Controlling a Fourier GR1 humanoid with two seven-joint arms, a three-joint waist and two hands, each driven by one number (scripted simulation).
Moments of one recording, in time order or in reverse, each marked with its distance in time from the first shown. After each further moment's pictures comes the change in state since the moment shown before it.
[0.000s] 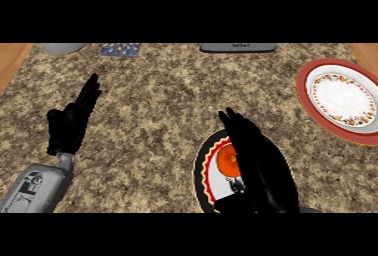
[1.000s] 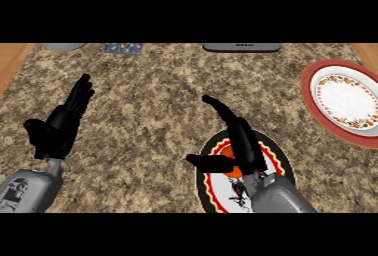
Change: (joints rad) left arm 0.039 0.060 -0.009 -0.059 0.072 -0.006 -0.055; right arm -0.041 0.143 -0.121 0.444 -0.412 -0.407 -0.640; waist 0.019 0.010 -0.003
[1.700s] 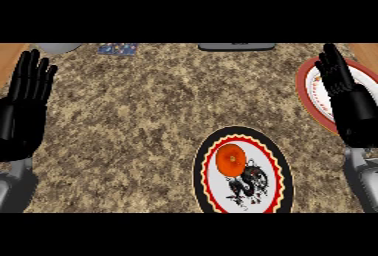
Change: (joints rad) left arm 0.020 0.020 0.150 -0.167 0.133 -0.017 -0.187; right arm 0.047 -0.284 -0.457 -0.118 -0.396 0.217 -0.192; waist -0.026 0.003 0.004
